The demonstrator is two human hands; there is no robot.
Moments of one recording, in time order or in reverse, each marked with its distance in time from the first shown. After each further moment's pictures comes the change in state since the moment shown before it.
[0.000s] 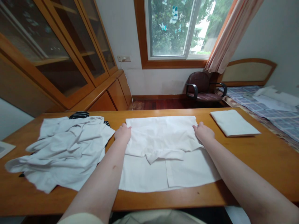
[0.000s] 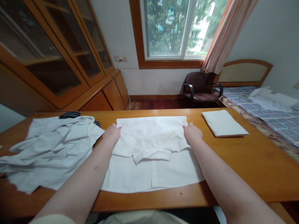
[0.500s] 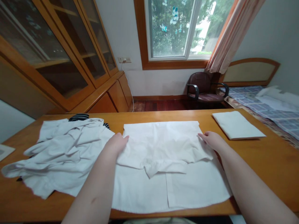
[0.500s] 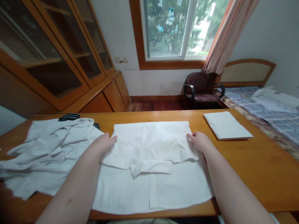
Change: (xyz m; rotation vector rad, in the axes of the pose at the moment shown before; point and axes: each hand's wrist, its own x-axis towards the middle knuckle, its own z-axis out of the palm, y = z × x) left_hand -0.034 -0.019 -0.045 -0.010 -0.235 -0.036; right_hand -0.014 0.033 -0.020 0.250 -0.150 -0.096
